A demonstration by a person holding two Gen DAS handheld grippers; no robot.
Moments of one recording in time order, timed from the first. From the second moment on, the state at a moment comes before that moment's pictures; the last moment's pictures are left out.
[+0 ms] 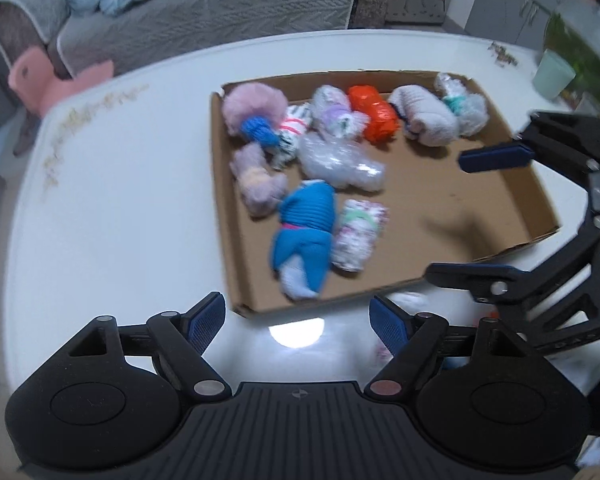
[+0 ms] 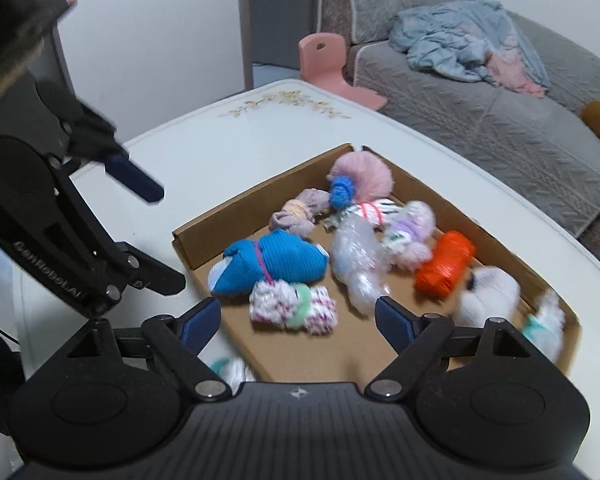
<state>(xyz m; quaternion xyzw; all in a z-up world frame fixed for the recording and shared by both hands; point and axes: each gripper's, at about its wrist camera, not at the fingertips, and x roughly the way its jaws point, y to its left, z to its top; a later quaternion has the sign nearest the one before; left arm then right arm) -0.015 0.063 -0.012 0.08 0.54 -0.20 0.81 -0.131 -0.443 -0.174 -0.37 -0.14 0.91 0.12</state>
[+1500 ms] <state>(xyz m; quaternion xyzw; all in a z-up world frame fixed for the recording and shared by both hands) -0.026 0.006 -0.084 0.02 0.60 -0.22 0.77 0.006 -0.444 -0.265 -0.56 -0.07 0.80 0.20</state>
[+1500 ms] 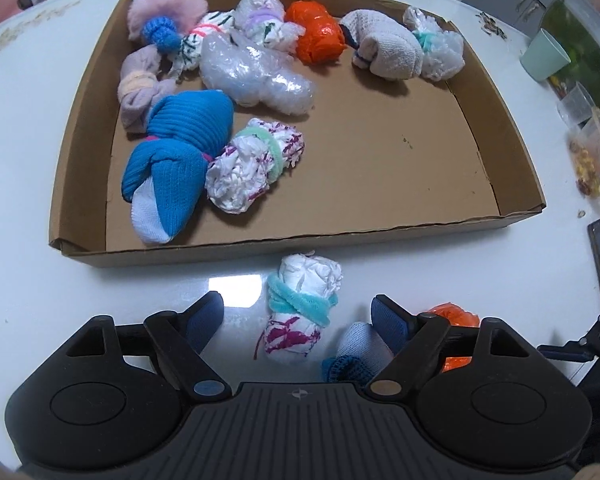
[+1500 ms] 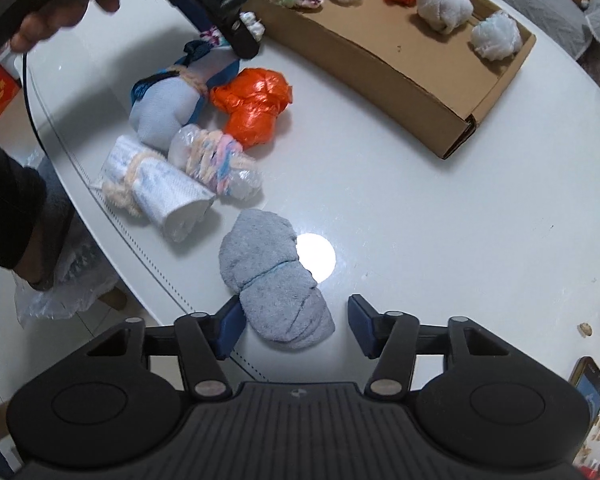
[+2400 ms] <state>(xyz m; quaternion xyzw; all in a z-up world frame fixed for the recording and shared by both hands) -0.040 0.015 -0.053 0.05 0.56 -0.22 0.80 0.012 -0.425 -0.252 -0.53 -0.04 0.82 0.23</state>
